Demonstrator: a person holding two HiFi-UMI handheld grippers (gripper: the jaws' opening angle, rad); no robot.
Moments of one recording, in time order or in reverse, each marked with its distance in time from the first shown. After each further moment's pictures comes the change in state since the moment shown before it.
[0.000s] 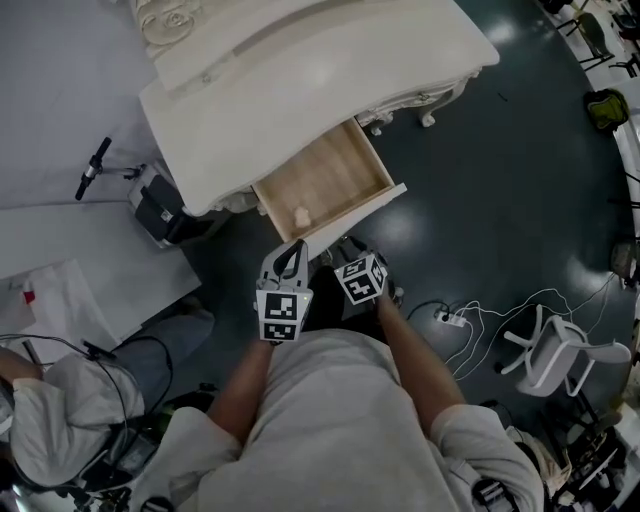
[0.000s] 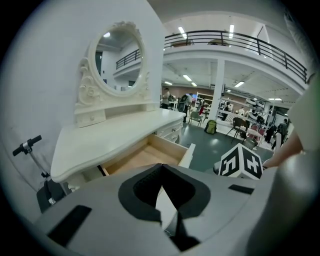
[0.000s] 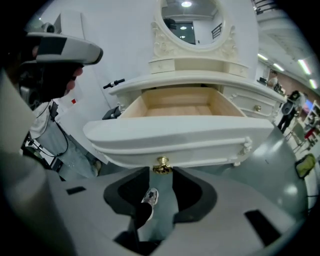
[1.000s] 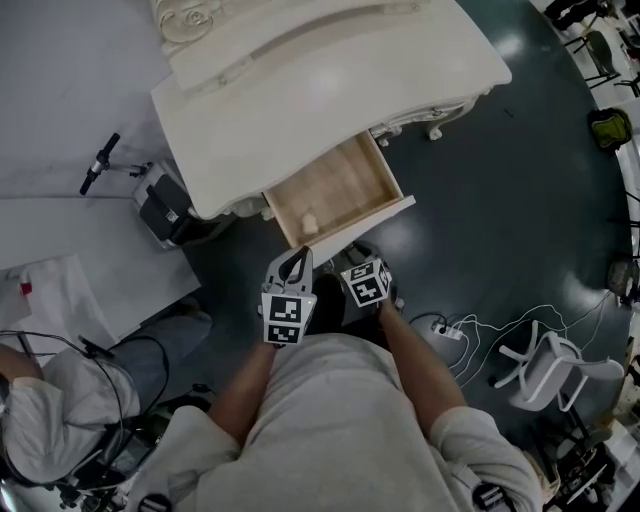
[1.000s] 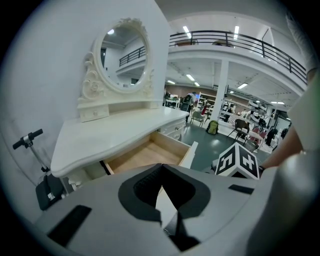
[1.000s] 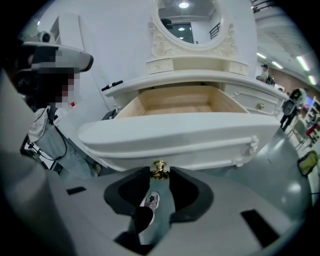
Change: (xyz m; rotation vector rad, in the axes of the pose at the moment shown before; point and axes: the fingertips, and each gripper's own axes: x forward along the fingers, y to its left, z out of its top) left arm 0.005 0.015 -0.010 -0.037 0.019 0.002; right arm 0.018 -0.006 0.007 0.020 -0.016 0.011
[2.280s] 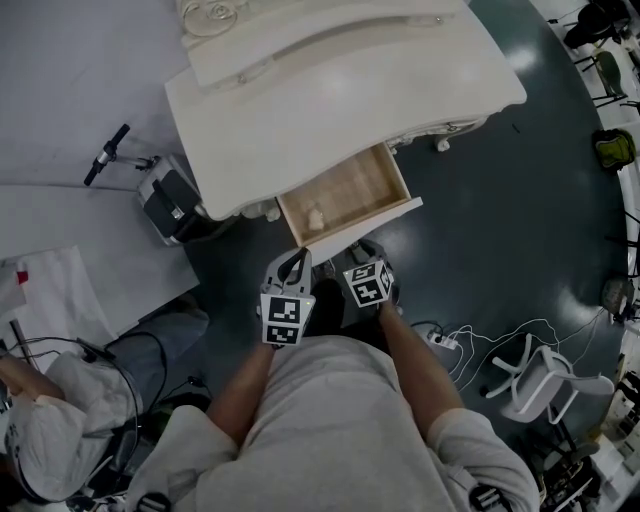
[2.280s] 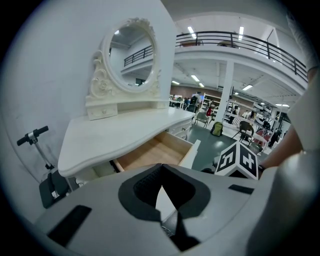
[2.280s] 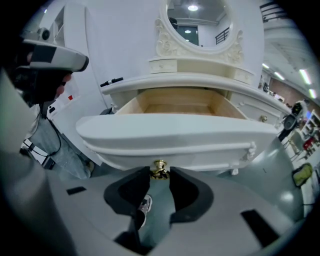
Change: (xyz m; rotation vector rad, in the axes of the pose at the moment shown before) left arm -0.002 0.036 -0.001 -0.035 -0.001 0.036; right arm 0.016 -0.005 0.028 -0.063 -0.003 -0.052
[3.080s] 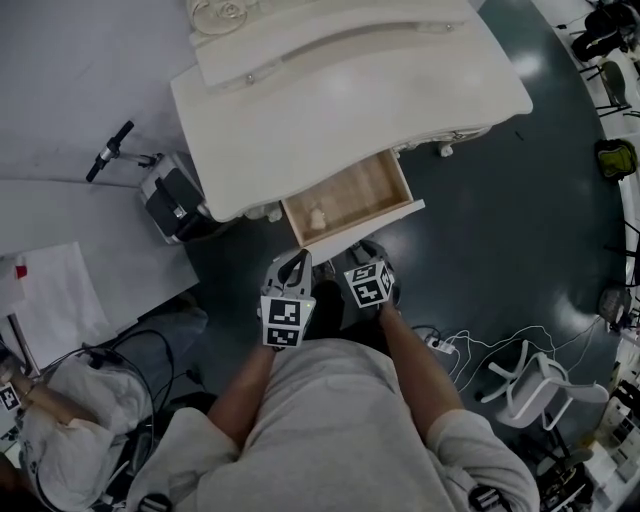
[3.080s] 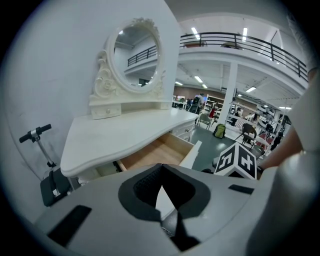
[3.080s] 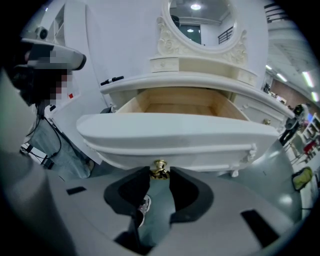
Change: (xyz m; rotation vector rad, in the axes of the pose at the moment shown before) left arm 0.001 0.011 0.004 -0.033 -0.004 0.019; right arm 0.007 -0.003 0.010 -0.021 0.015 0.001
